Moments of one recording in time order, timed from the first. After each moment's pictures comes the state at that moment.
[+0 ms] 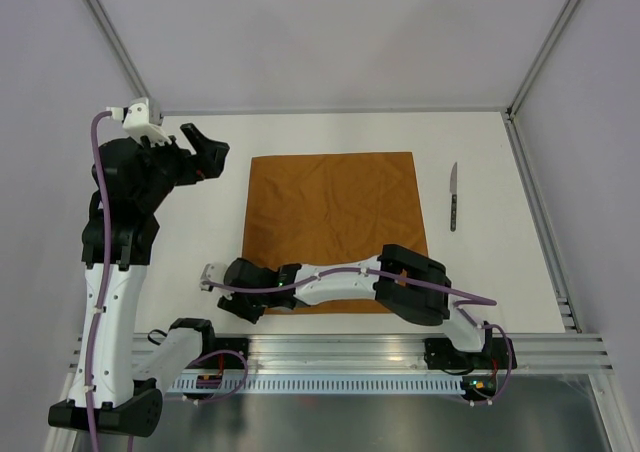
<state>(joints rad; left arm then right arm) -0.06 0.93 1.32 -0.57 0.19 -0.32 1.35 2.16 1.53 -0.17 -0.04 0.05</state>
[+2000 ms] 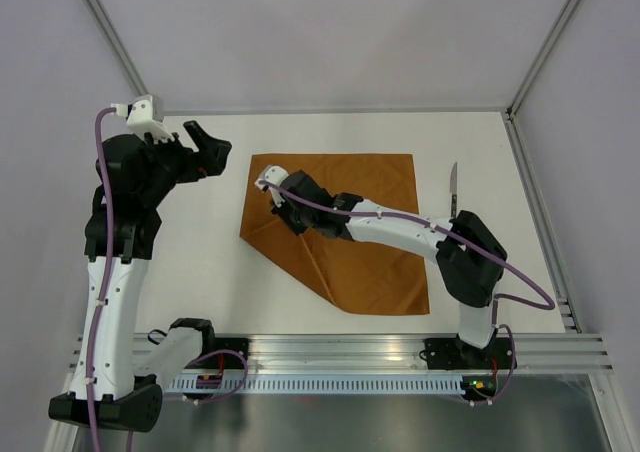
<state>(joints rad) -0.06 0.95 1.32 -0.56 0.19 -0.32 1.00 1.90 1.47 -0.25 0.10 -0.01</state>
